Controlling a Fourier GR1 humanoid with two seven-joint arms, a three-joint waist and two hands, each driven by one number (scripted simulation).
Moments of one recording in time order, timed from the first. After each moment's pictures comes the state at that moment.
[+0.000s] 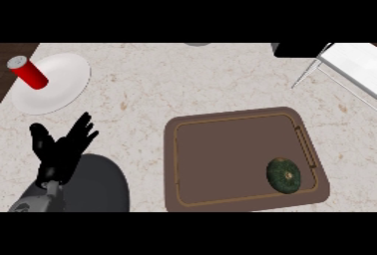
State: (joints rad) left arm -0.06 0.24 0.03 -1.40 0.19 0.03 0.28; right arm -1.09 -0.76 -0.46 -0.98 1.05 0.18 0.73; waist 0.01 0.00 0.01
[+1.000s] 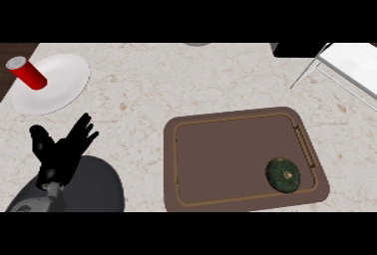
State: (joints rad) left arm -0.05 0.22 0.05 -1.41 0.17 0.02 0.28; right arm -1.09 -0.79 -0.48 -0.84 0.99 -0.01 0.63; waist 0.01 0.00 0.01
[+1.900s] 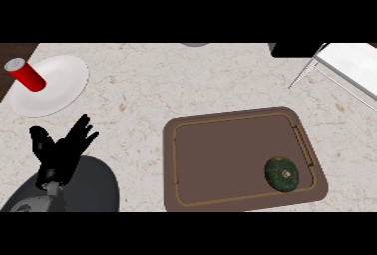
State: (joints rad) left arm -0.05 0.21 0.07 -1.38 0.16 0.01 0.27; right arm -1.14 -0.82 -0.67 -0.94 0.81 -0.32 0.65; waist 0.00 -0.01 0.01
